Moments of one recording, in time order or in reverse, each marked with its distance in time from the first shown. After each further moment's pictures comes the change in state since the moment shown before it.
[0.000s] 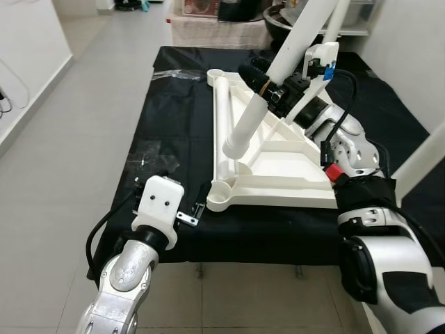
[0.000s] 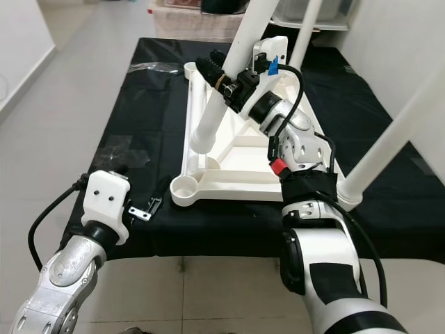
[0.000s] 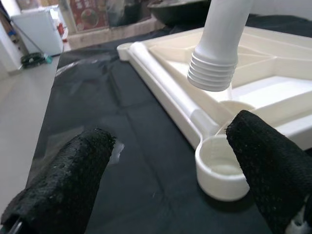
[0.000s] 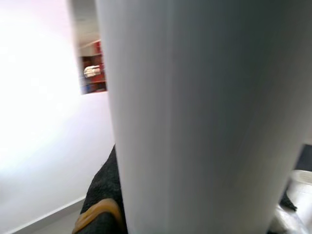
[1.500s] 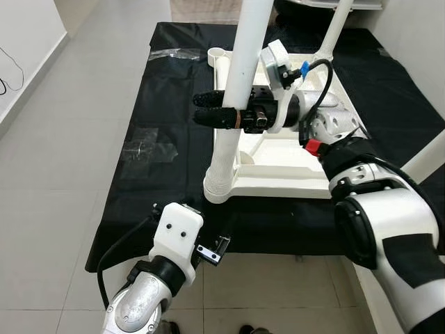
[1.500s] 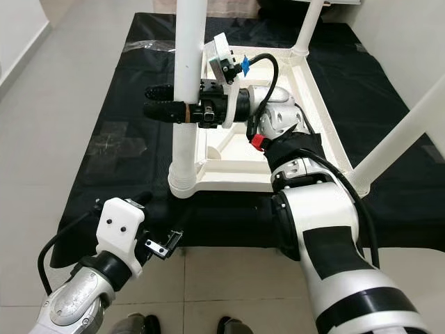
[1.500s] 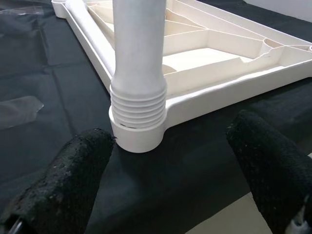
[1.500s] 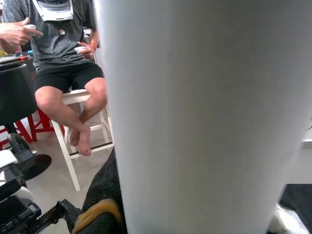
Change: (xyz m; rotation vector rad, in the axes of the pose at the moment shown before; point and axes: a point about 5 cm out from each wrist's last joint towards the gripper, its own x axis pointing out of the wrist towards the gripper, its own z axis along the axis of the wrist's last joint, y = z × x) left arm -0.032 -0.036 0.008 -0.131 0.053 -0.166; right arm 0.031 0.038 -0.001 0.030 0.207 0.750
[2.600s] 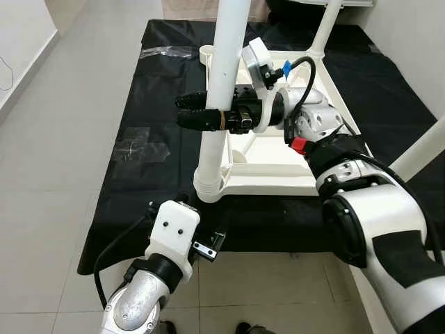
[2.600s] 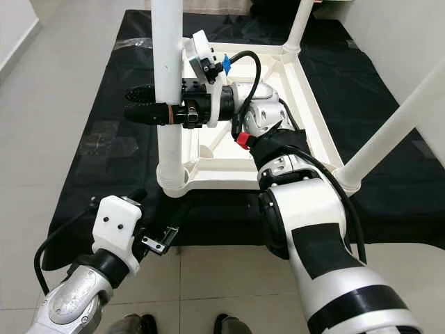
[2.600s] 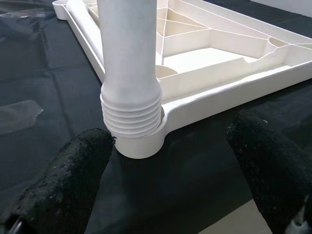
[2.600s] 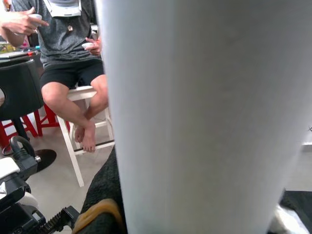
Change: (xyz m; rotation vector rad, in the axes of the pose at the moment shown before) left arm 0.001 0.003 0.001 0.020 -0.004 0.031; right arm 0.024 0.000 0.003 -0.019 0.014 0.054
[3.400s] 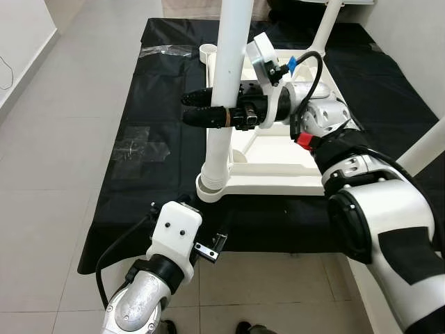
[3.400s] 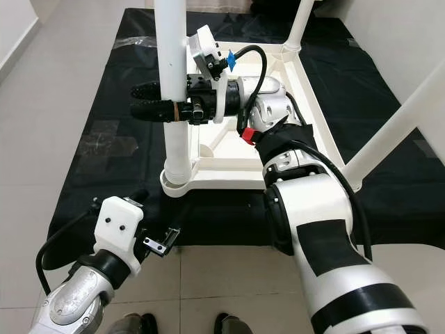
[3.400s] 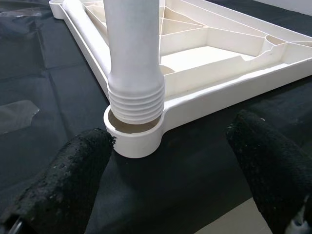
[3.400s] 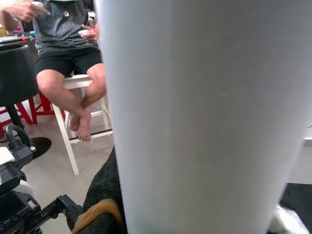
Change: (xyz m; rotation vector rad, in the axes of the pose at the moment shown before) left arm 0.000 -0.001 0.000 0.007 0.000 0.001; right arm -0.005 -0.001 0.006 -0.036 0.048 0.001
